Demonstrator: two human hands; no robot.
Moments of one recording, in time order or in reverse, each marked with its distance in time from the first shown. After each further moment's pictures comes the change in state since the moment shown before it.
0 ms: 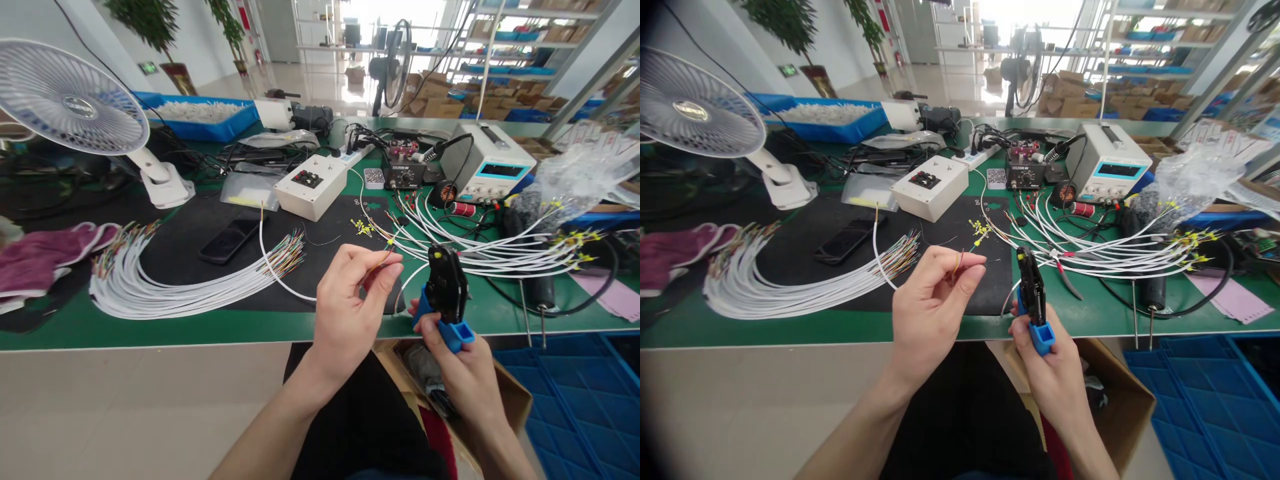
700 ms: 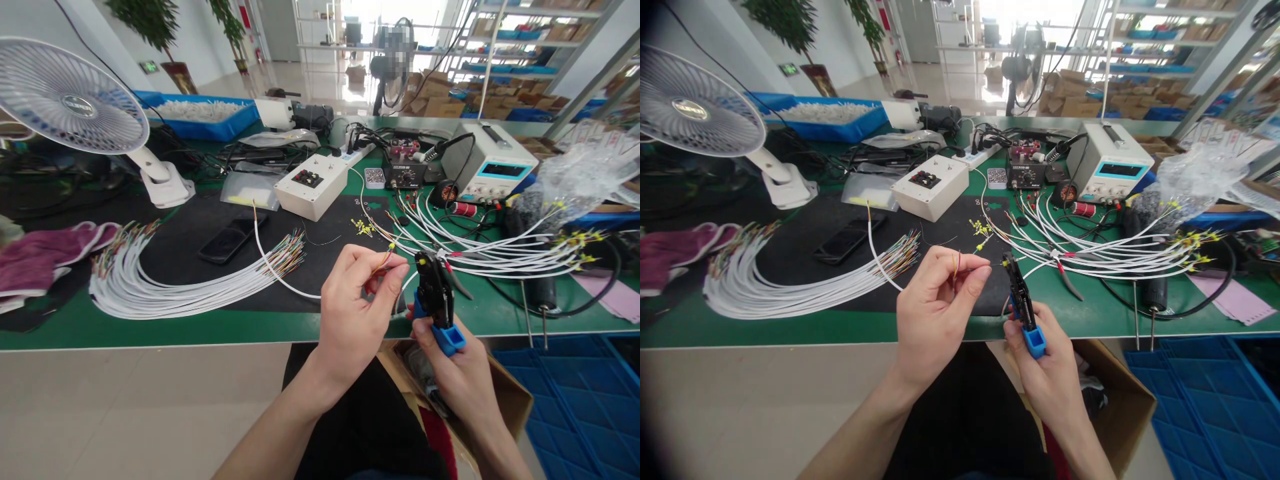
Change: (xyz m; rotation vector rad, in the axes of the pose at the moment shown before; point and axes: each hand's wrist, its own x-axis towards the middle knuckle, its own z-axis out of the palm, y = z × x) left_hand 0.000 0.002 0.007 0.055 0.017 0.017; right_hand 0.005 -0.016 0.010 -0.077 0.033 -0.153
